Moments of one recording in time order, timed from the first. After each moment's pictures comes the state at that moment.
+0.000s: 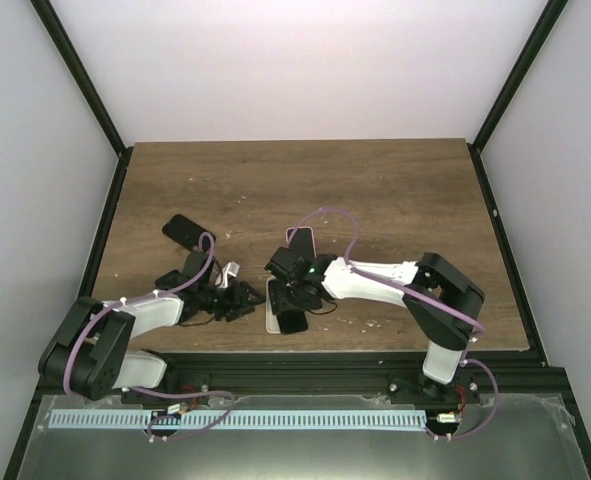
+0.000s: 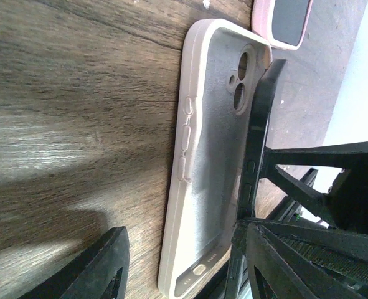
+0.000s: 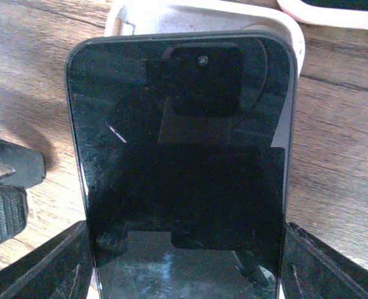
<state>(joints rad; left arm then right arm) -0.39 1.33 0.34 0.05 0.75 -0.84 1.03 1.77 1.12 -0.55 -0.03 0.81</state>
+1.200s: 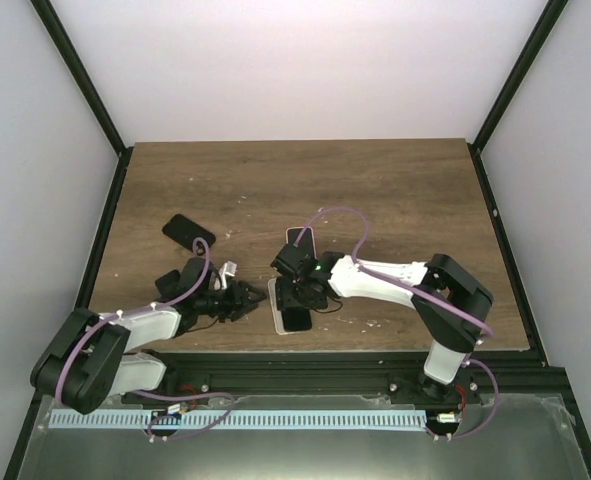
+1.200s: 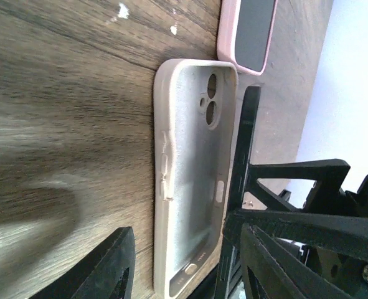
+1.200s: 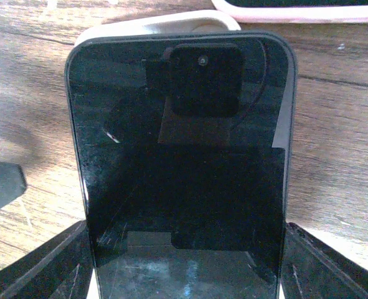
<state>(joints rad) -0.44 1.28 0.25 0.30 0.69 -1.04 1.00 1.72 1.10 -0.59 -0.01 0.88</state>
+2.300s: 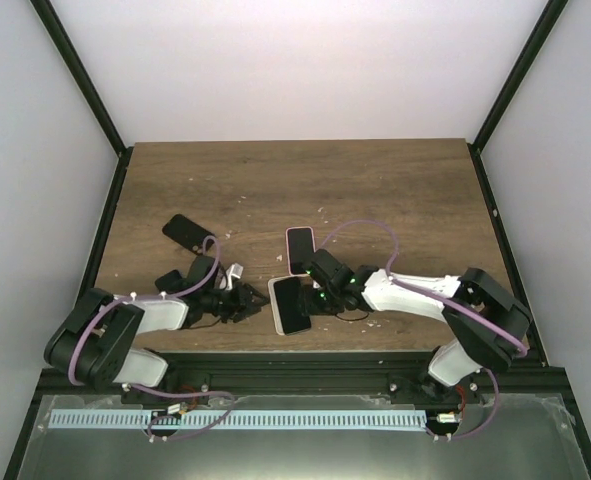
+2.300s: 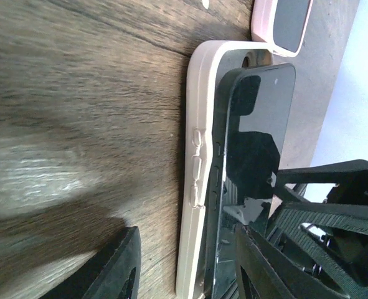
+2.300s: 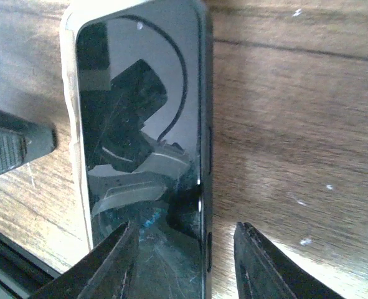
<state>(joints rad) -0.44 1.38 0.29 0.25 0.71 -0.96 0.91 1.52 0.80 -0.33 -0.15 0.80</state>
